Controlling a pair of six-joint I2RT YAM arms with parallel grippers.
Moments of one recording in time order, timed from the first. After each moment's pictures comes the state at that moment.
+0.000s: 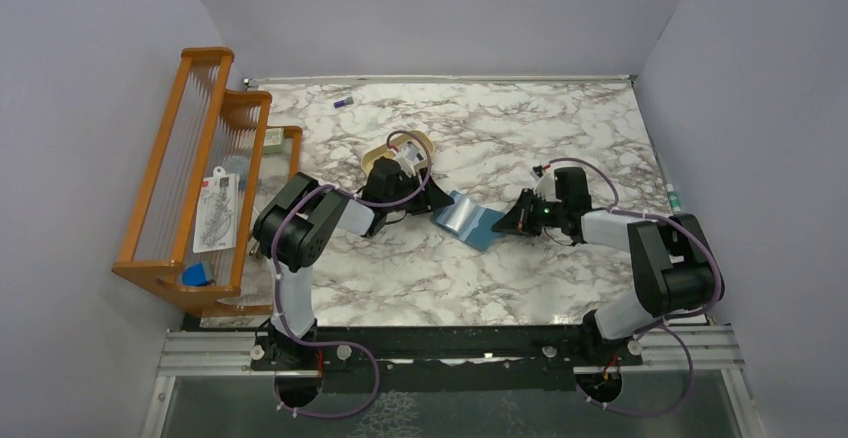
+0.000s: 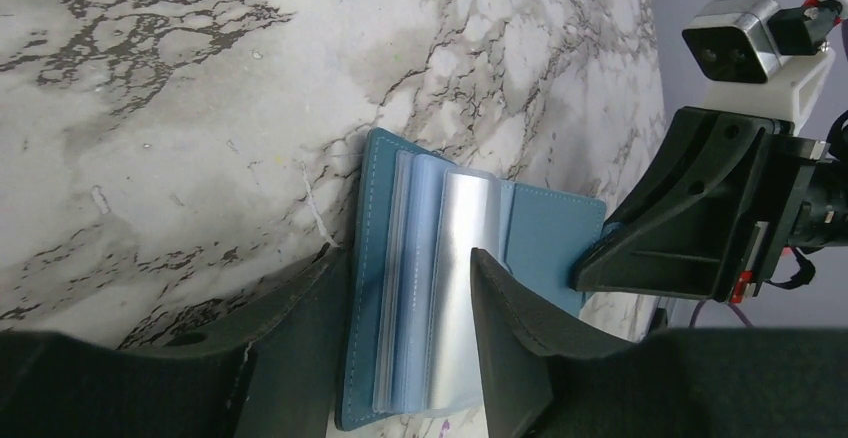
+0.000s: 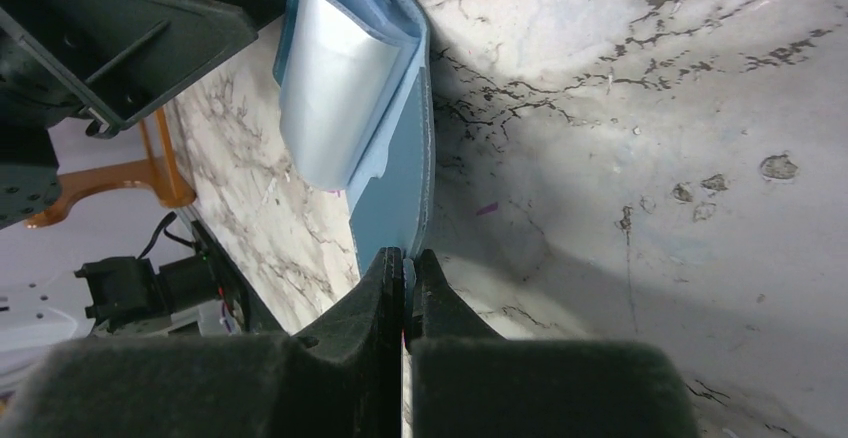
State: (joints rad) left arm -0.51 1.93 0.79 0.71 0.46 -0.76; right arm 0.17 1.53 0.56 0.14 -0.69 0.55
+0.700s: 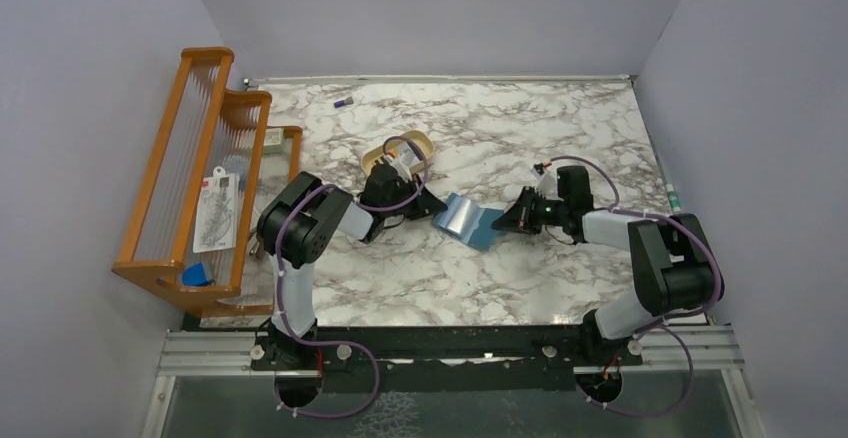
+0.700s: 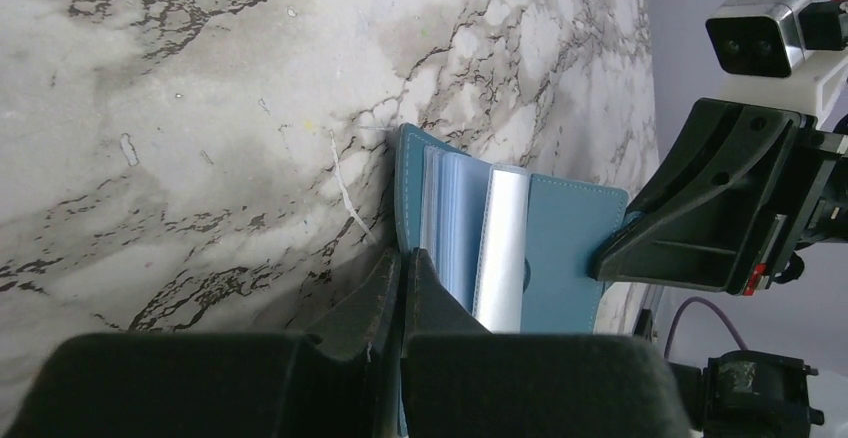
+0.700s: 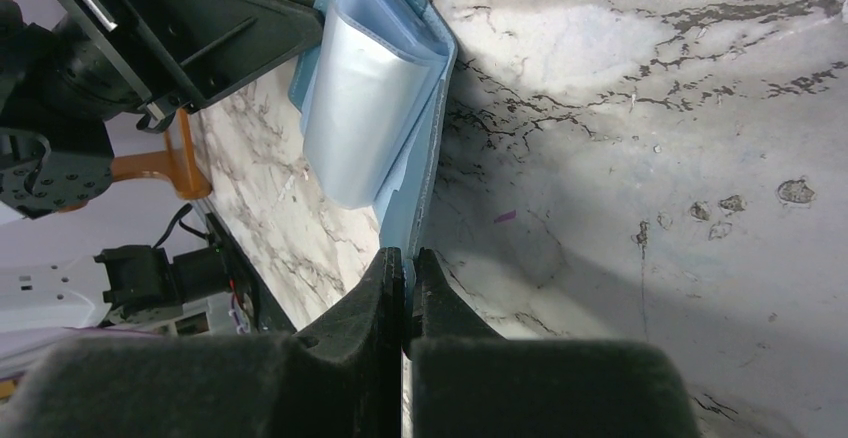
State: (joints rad) left arm -0.51 1.98 0.75 0.81 0.48 -0.85; right arm 0.16 1.54 0.56 0.19 -0.75 0.55
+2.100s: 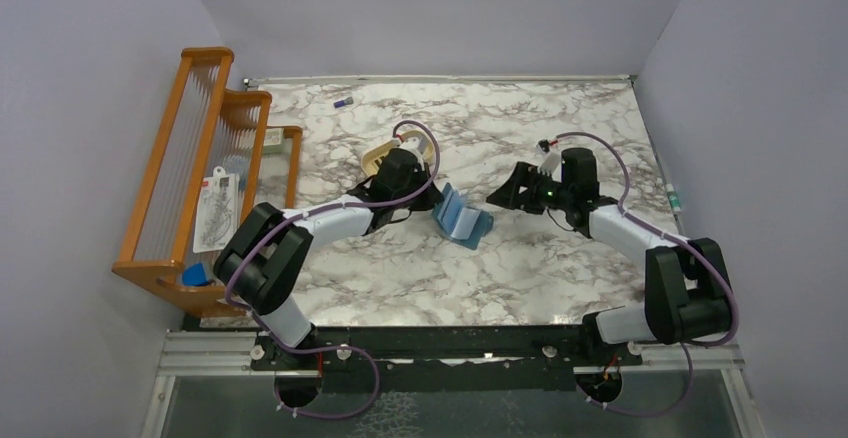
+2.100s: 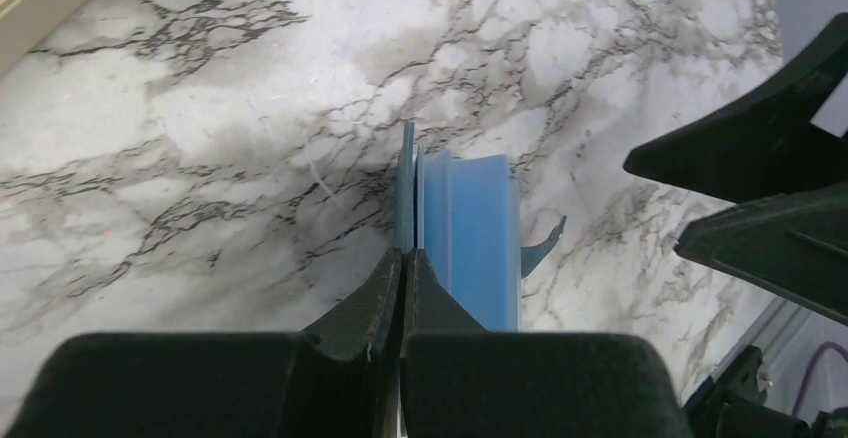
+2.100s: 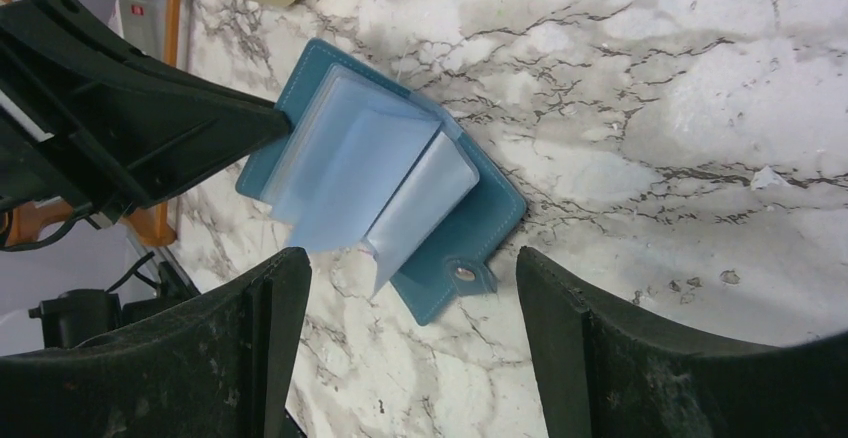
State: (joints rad) left arm -0.64 1.64 0.88 0.22 0.14 -0.64; right arm 0.19 1.39 0.66 0.11 -0.60 0.47
